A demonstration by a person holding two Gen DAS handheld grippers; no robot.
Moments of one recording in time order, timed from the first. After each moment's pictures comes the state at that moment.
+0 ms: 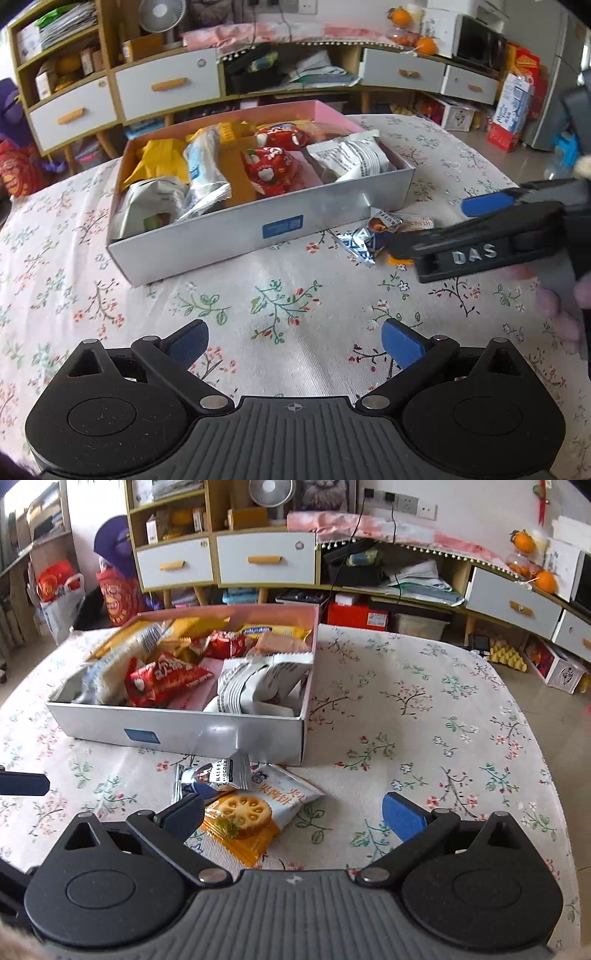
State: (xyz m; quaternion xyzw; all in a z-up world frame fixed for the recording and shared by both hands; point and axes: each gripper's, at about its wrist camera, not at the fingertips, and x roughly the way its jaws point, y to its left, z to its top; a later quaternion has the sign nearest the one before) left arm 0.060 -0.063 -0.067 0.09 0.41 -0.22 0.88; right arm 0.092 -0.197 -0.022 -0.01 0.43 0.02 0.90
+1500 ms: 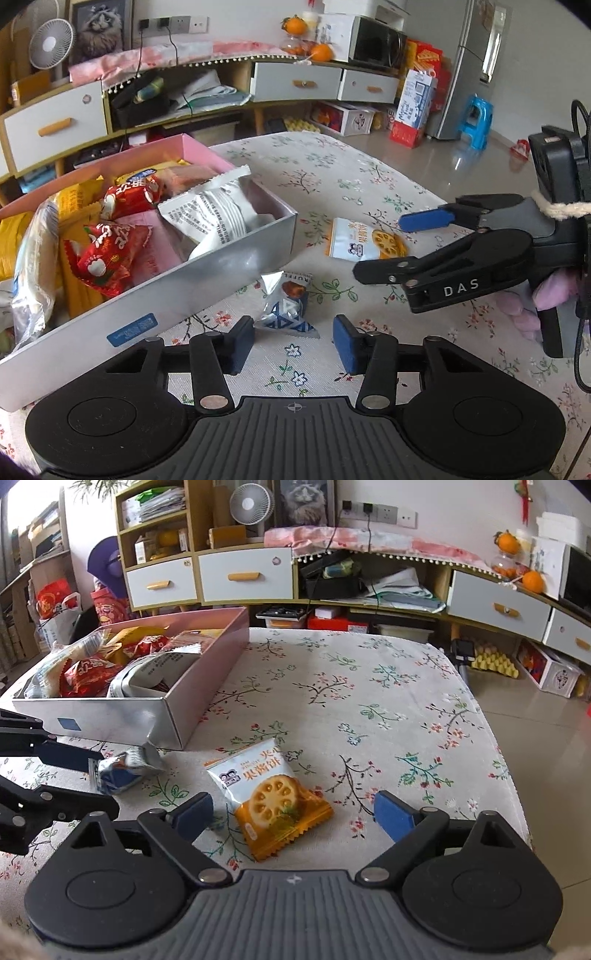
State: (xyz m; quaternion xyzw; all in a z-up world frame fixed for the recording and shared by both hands) left arm 0.094 -0.130 -0.071 0.10 0.37 -0.38 0.84; right arm 0.076 -0.281 -0.032 -0.01 0.39 0.04 0.92
